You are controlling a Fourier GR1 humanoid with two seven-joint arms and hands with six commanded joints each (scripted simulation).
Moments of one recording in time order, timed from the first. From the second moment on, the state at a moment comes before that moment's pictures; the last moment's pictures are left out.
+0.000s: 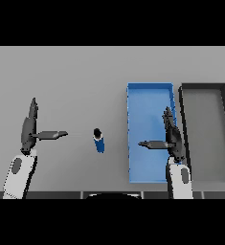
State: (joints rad) left arm -0.11 0.43 -0.16 -1.48 0.24 0.26 0.01; right arm 0.00 0.00 0.00 -1.57 0.00 0.00 0.00
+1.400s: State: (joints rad) left arm -0.02 0.57 -0.46 -1.69 0.17 -0.22 -0.08; right arm 0.13 -0.11 0.13 -1.73 0.18 0.05 -0.06
